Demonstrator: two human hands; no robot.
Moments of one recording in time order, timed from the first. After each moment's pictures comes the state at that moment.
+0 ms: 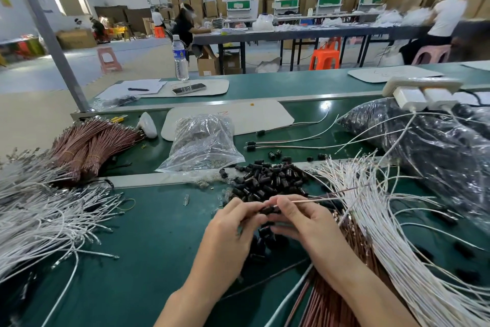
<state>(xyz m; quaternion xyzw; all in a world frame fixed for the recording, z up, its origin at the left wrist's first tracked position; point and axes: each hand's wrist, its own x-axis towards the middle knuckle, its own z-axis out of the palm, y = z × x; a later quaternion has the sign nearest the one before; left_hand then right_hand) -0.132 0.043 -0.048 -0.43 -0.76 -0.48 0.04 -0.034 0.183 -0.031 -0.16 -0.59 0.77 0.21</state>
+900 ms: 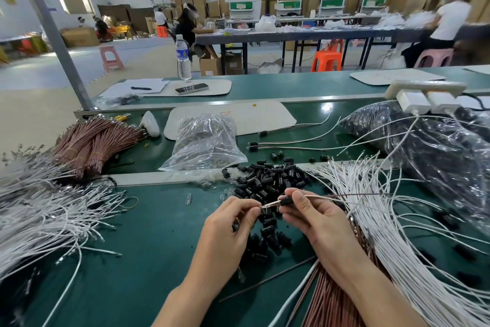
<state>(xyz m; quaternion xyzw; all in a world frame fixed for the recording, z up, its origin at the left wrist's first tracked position) -0.137 0.041 -0.050 -0.41 -0.74 -0.53 0.05 -0.033 0.191 -0.027 -0.19 -0.50 0.81 0.26</state>
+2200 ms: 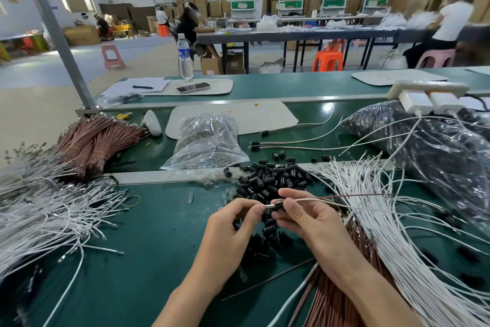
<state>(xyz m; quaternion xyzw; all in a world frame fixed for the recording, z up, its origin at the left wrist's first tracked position) -0.133 0.039 -0.043 -0.37 -0.74 -0.56 -0.05 -0.033 0.185 -0.029 -0.15 -0.58 0.77 0.22</state>
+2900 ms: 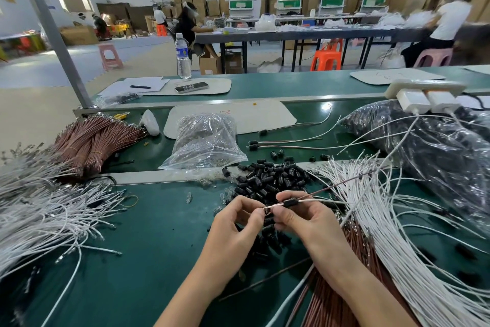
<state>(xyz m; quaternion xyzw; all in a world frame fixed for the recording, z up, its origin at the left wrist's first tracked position) -0.125 0.043 -0.039 -0.34 -0.70 -0.62 -0.13 -0.032 0.180 -0.030 -0.15 -0.60 0.75 0.23</state>
